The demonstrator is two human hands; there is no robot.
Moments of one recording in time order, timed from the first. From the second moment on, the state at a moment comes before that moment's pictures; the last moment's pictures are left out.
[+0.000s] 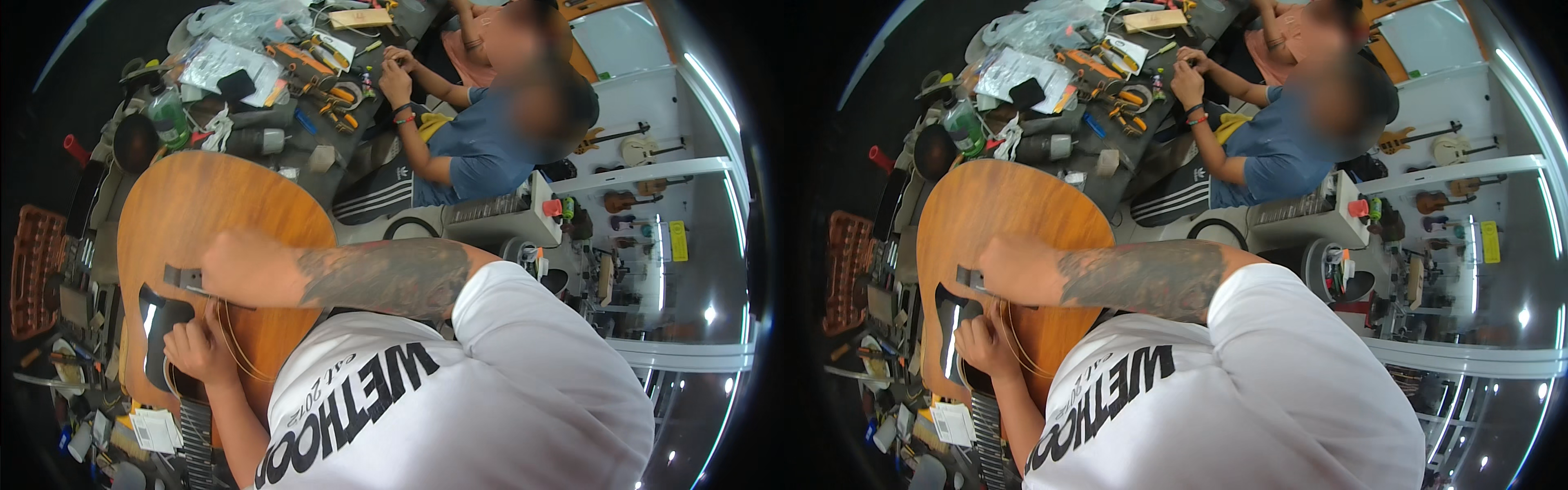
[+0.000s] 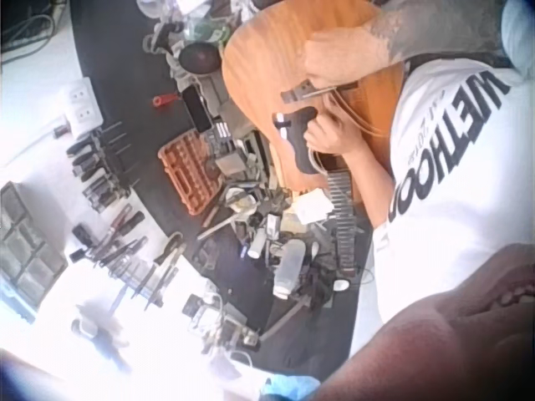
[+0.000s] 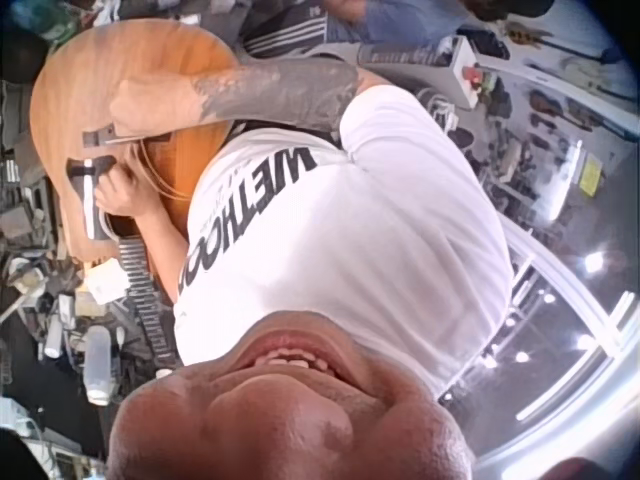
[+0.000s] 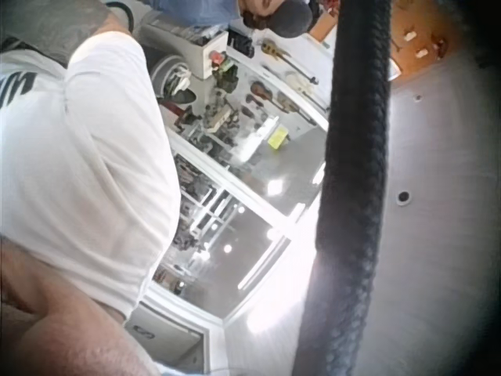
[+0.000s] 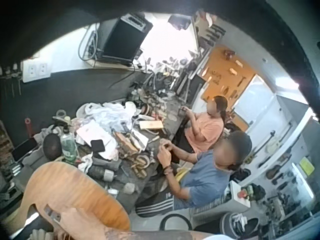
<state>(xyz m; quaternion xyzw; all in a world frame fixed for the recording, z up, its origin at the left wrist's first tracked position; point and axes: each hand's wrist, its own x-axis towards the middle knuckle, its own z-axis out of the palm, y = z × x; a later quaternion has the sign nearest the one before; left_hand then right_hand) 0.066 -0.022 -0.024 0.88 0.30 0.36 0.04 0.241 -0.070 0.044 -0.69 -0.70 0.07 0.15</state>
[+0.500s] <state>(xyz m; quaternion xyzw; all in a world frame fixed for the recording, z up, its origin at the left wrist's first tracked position) 0.047 -0.015 0.043 0.89 0.27 0.37 0.01 0.250 -0.193 0.024 -0.77 -0.27 0.29 0.49</state>
